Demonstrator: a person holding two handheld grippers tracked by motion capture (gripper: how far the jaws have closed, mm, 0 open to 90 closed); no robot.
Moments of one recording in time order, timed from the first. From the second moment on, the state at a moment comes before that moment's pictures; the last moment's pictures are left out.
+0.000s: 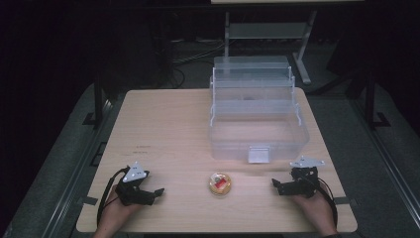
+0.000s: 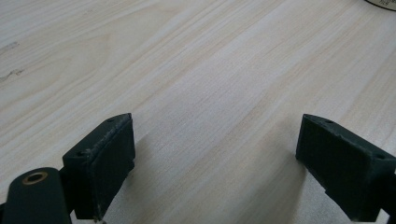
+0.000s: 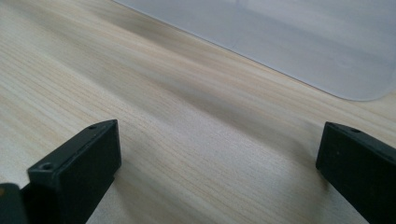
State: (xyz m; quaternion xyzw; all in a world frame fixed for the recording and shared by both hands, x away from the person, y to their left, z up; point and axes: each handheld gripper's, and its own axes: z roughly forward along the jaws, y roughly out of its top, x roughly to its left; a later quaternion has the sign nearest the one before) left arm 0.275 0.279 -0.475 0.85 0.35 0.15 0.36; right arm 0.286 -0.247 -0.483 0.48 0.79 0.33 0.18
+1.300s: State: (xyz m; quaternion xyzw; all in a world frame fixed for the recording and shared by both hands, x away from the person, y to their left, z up) left arm 0.275 0.279 -0.475 0.85 0.35 0.15 0.36; right arm 0.282 -0.238 -0.475 0.44 0.82 0.33 0.15
